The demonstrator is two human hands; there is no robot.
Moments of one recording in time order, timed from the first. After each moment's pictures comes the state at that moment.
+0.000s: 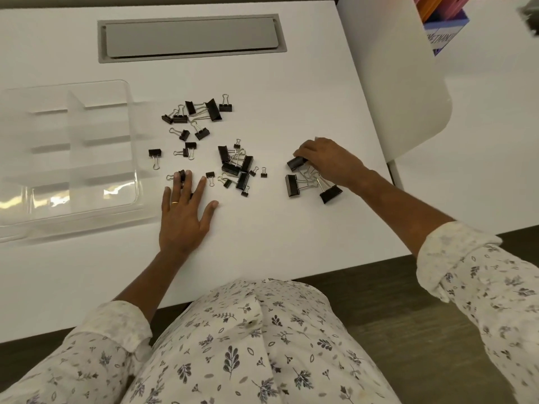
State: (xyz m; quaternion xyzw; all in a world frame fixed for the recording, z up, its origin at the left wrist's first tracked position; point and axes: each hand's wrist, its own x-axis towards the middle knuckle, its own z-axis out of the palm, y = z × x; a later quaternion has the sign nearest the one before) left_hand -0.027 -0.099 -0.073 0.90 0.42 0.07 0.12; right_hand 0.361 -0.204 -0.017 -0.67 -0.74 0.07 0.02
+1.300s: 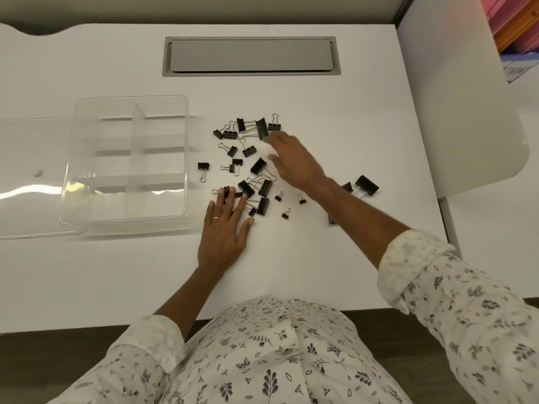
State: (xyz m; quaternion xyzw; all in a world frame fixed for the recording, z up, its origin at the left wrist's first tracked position) left_hand -0.026 -0.098 -0.072 0.88 0.44 0.04 0.15; right_hand 0.231 -0.060 -0.010 -0.73 -0.65 0.16 0.15
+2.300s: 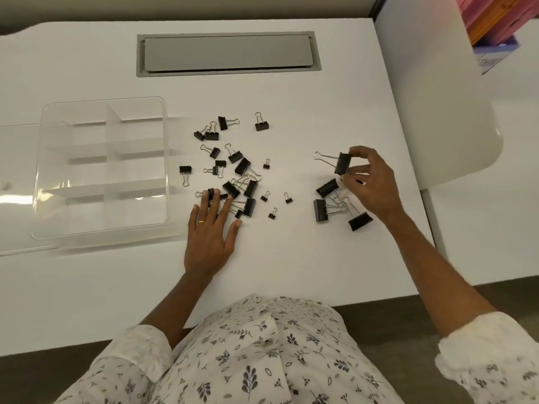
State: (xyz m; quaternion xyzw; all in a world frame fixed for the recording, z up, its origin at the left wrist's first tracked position) left_hand -0.026 -0.097 -0.066 0.88 0.44 0.06 0.16; right_hand 0.328 -0.211 0.021 -0.79 -0.39 0.24 0.40
